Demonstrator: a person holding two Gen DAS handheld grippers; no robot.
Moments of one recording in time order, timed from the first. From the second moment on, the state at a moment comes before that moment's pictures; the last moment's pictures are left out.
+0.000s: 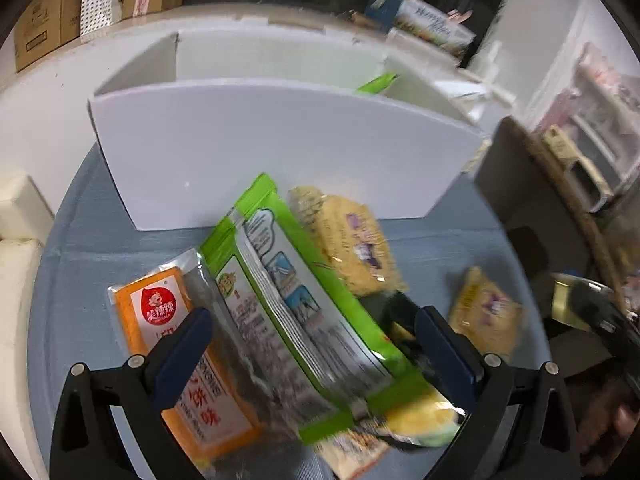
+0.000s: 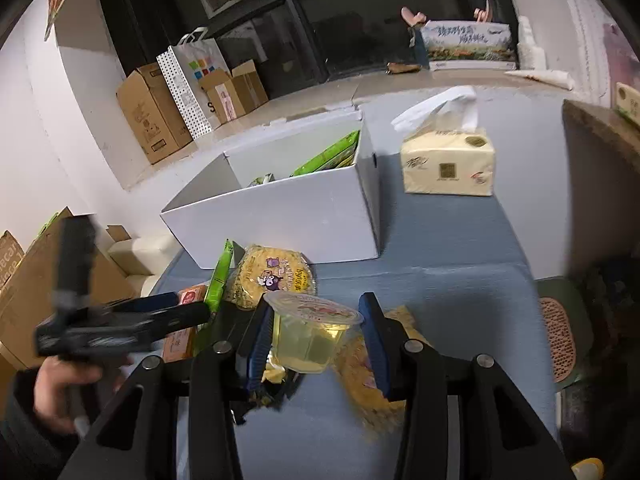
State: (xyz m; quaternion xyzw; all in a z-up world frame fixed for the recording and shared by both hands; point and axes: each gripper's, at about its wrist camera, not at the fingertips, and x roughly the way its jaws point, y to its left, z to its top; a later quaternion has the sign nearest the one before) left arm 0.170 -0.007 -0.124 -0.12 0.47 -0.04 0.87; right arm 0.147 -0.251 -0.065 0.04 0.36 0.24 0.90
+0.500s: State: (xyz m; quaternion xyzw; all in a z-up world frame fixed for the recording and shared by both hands) left arm 0.109 0.030 -0.084 -0.11 0.40 -0.08 0.91; right arm 0.141 -0.232 -0.071 0.04 0.36 0.27 0.89
